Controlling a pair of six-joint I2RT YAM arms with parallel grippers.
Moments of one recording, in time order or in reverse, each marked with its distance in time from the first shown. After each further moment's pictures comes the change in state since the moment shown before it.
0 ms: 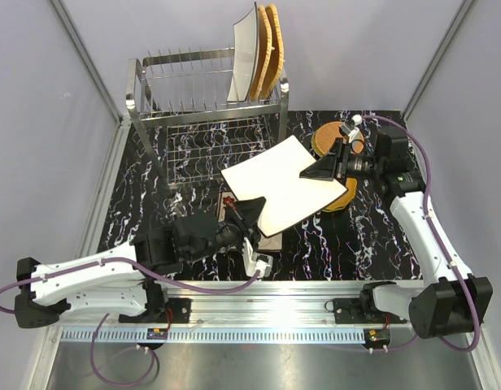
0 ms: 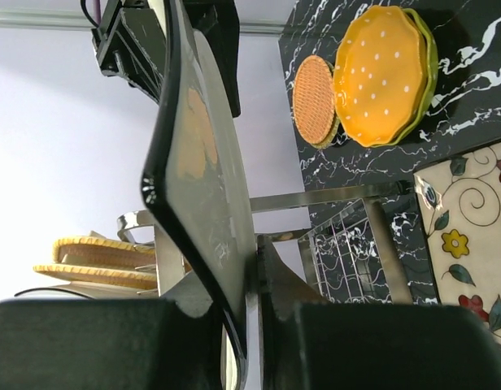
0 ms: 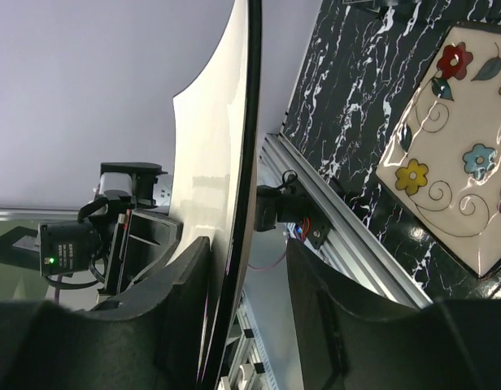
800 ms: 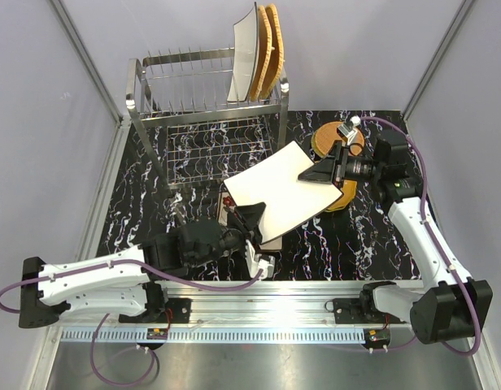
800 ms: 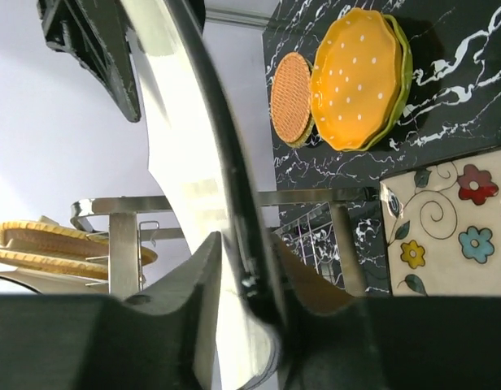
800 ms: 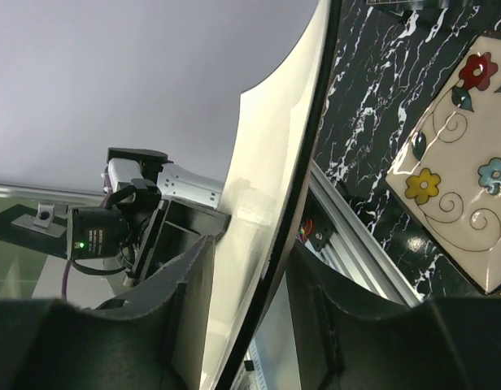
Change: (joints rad) left arm -0.002 -0.005 -0.114 0.128 -0.020 -0.109; right arm 0.014 -0.032 -0.071 0.169 -0.031 0.068
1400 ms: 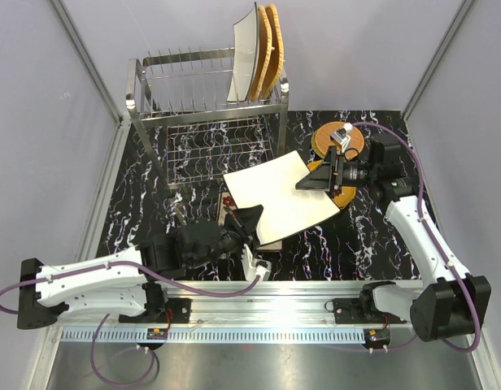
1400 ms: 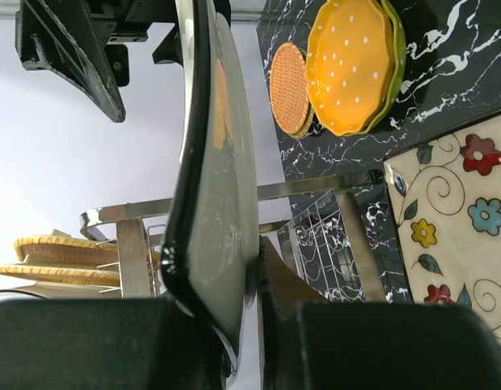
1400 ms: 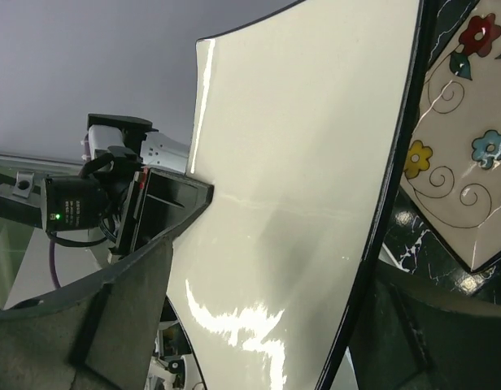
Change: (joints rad) left arm 0.000 -0.021 -0.015 -0.056 -0.008 0.101; right arm 0.011 0.017 -0.008 -0.122 -0.045 -0.164
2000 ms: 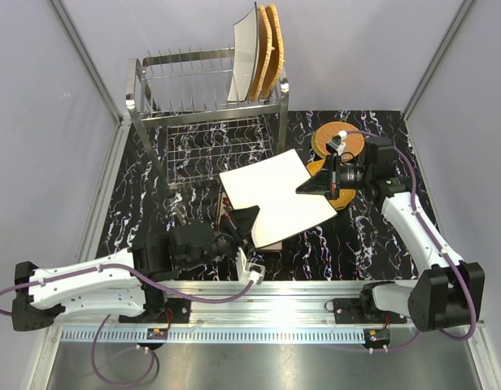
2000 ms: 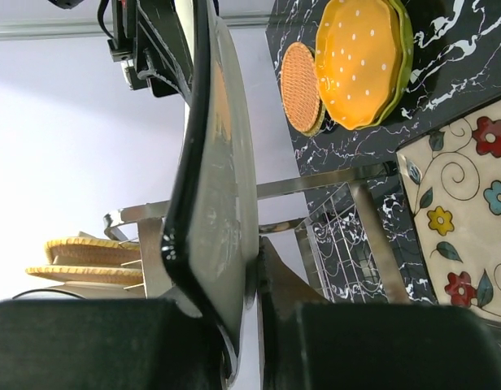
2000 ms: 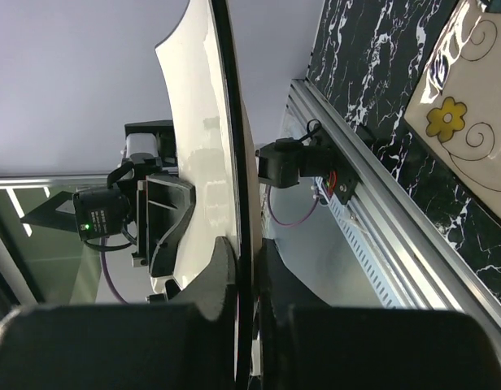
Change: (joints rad) left arm -0.005 -0.053 -0.001 -0.048 0.005 0.068; right arm -0.006 0.059 -0.035 0.005 -0.060 0.127
